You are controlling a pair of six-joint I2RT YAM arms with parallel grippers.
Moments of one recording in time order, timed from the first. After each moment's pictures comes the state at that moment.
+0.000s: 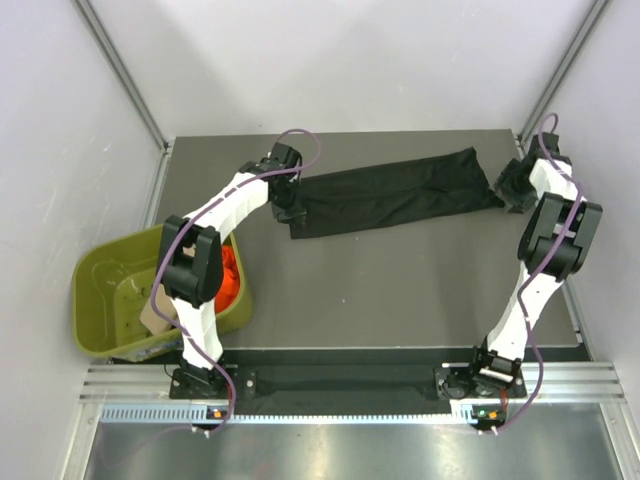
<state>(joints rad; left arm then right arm) -0.40 1.93 1.60 -0.77 0.04 -0.49 -0.33 2.16 1.74 -0.68 -0.06 0.39</state>
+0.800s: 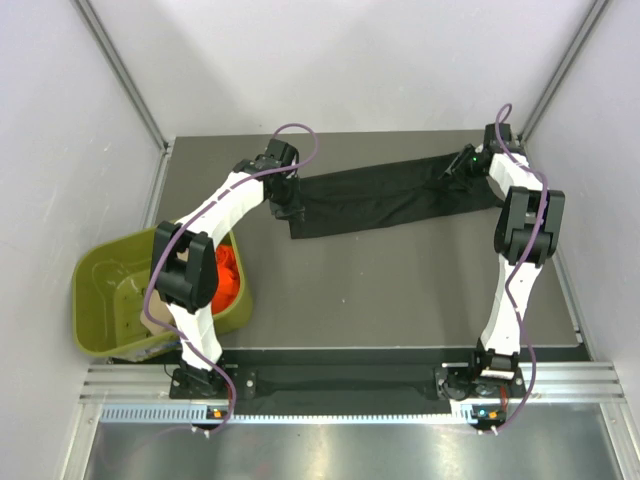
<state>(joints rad) -0.40 1.88 1.60 -0.78 0.06 -0.48 -0.13 2.28 1.87 -0.54 -0.31 0.58</state>
